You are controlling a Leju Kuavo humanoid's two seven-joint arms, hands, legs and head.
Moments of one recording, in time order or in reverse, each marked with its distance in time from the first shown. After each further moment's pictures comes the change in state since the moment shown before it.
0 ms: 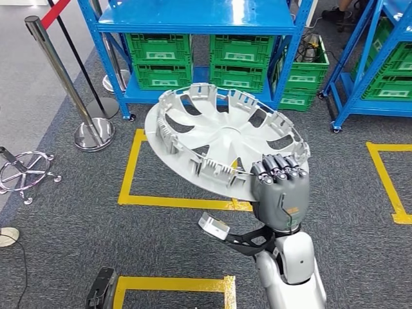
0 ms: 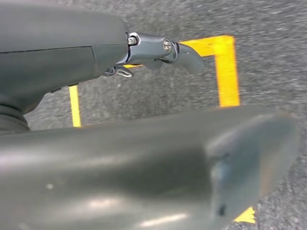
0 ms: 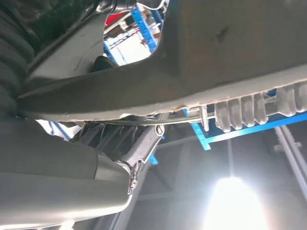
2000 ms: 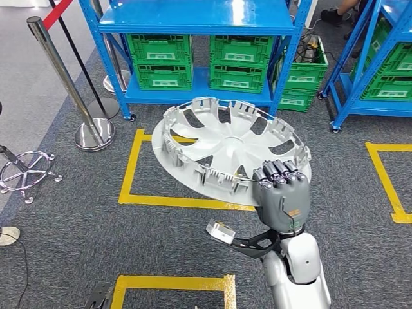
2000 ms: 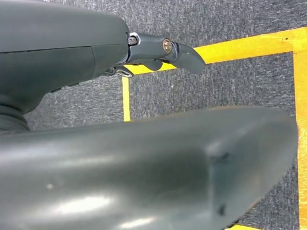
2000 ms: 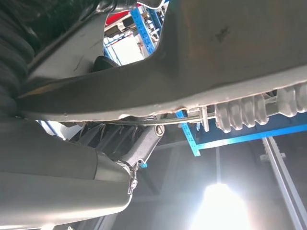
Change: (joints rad) left arm 0.050 0.023 -0.048 0.000 0.039 0.021 0.197; right arm 0.013 0.009 -0.089 0.041 -0.031 0.000 -0.122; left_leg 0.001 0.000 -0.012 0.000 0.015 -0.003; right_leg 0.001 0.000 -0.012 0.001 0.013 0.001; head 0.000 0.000
